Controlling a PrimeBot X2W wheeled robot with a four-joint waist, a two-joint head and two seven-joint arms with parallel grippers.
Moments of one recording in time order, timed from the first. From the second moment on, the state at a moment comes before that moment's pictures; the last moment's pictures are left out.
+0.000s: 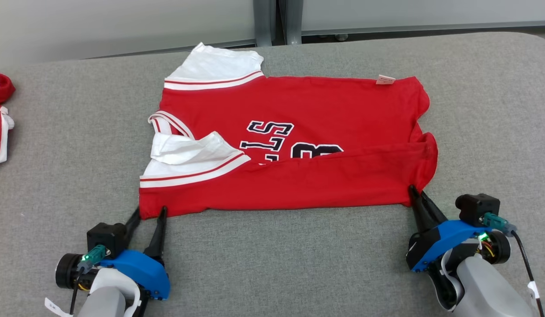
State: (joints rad) left arm -0.42 0.14 -0.19 0.78 -0.22 -0.13 -0.27; right arm -0.45 -0.20 0.23 0.78 0.42 0.13 -0.22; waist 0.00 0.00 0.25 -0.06
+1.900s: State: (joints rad) left arm -0.03 0.05 0.00 0.20 -0.13 -0.09 -0.26; right arm -0.04 -0.10 -0.01 0.22 0.23 0.13 -0.26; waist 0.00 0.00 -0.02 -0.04
